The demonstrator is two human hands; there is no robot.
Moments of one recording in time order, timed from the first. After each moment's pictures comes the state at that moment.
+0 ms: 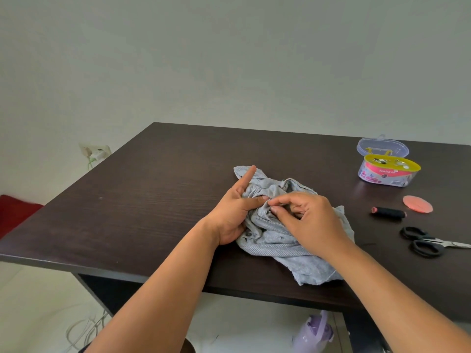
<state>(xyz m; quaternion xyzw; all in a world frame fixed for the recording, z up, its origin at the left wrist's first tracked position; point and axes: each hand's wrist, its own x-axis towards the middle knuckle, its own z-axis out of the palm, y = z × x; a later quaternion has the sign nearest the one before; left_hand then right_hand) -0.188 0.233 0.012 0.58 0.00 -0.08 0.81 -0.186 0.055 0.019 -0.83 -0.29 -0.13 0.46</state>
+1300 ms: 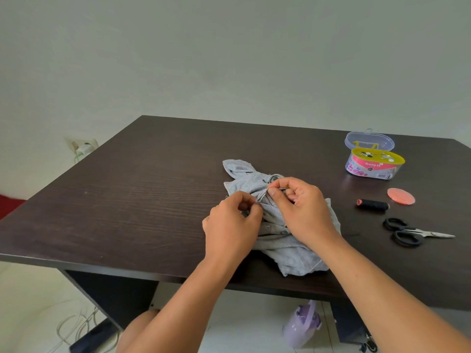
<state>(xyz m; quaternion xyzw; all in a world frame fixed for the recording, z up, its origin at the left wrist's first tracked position) -0.241 0.186 0.014 0.86 0.15 0.18 0.46 -0.179 0.052 0.017 -0.82 -0.20 -0.14 0.51</state>
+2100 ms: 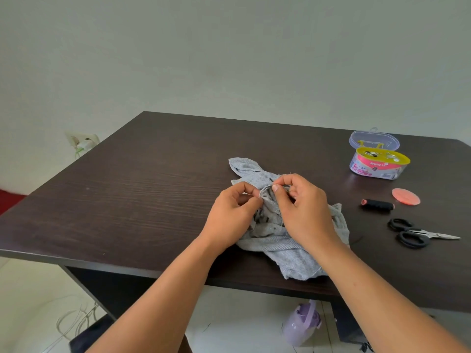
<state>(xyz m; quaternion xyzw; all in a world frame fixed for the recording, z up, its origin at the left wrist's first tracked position) -0.224 0.212 0.012 0.78 0.02 0.09 0.62 -0.186 0.063 0.016 -0.85 -0.18 -0.23 0.44</state>
